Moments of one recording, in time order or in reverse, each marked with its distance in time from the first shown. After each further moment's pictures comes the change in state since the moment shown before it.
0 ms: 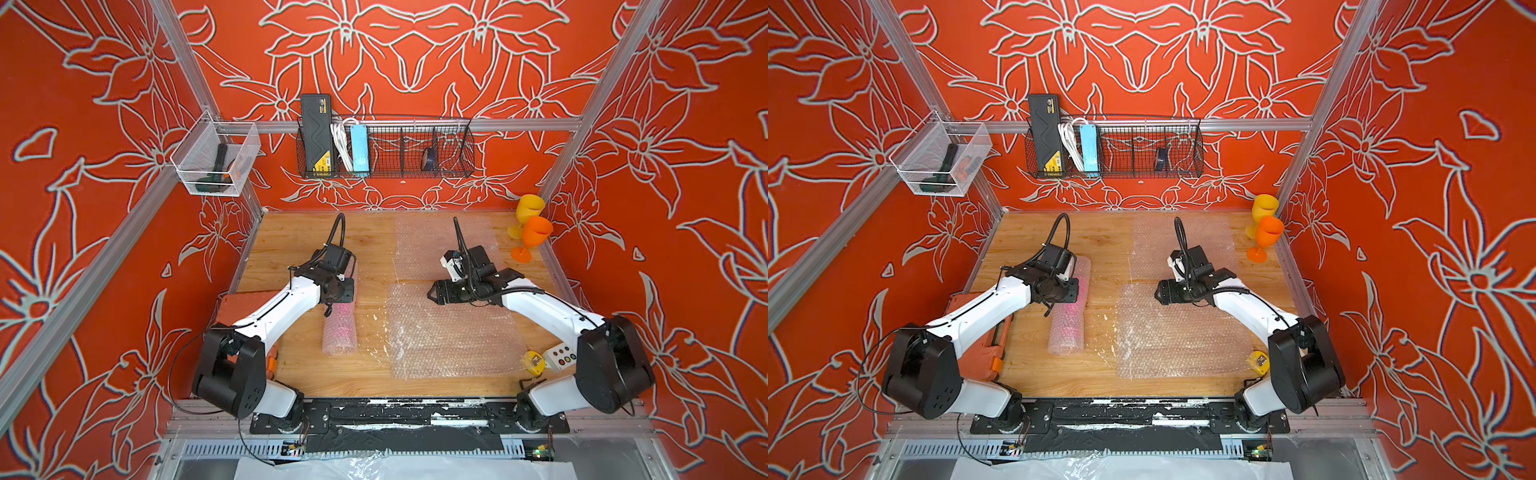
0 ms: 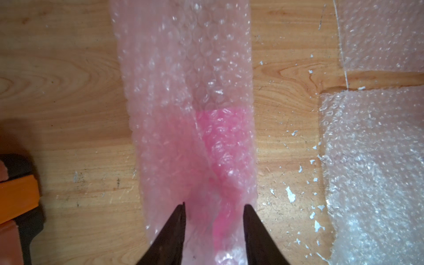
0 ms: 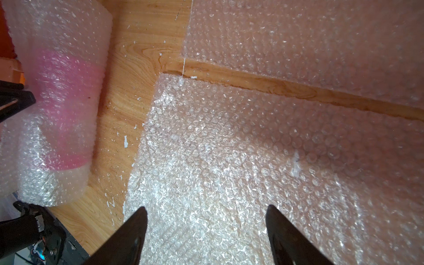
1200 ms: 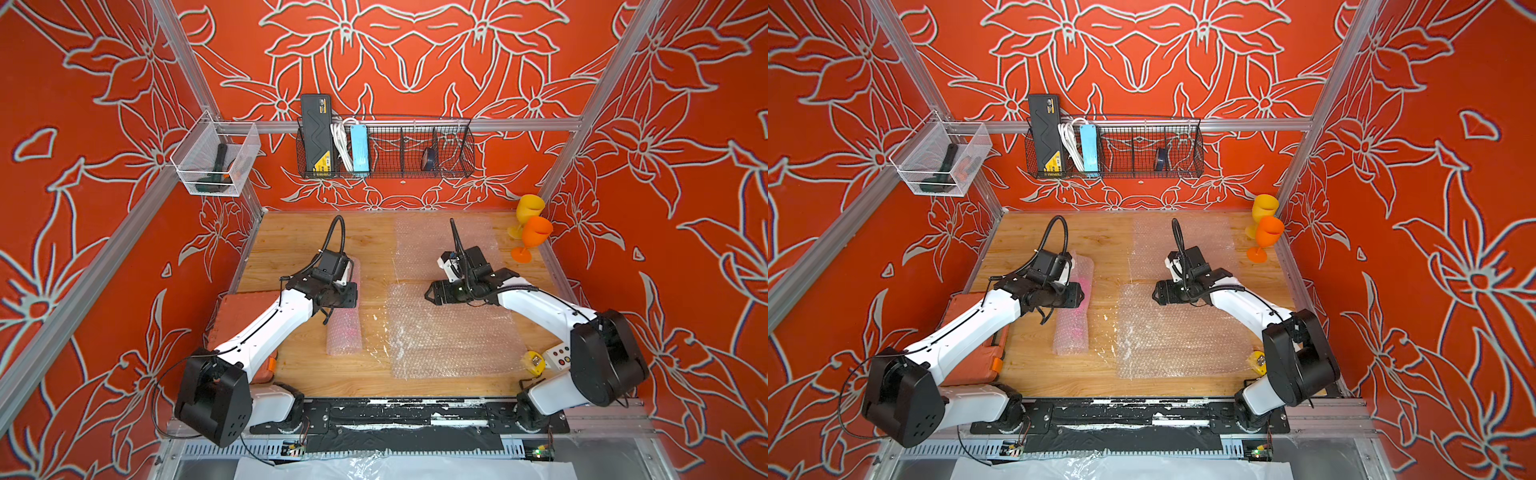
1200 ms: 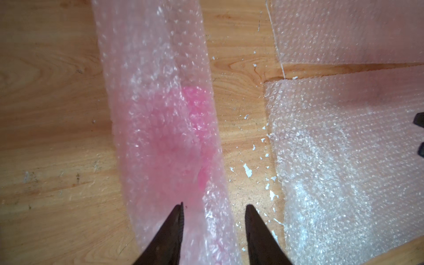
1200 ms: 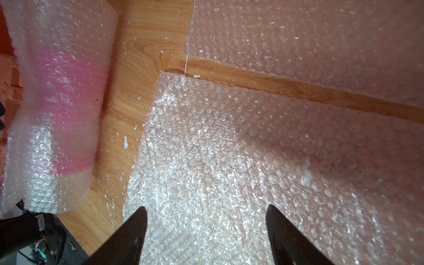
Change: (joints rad) left arm -0.037 -0.115 -0.078 0.025 0.129 -0.031; right arm 0.011 0.037 0.000 0.031 -0.022 0.000
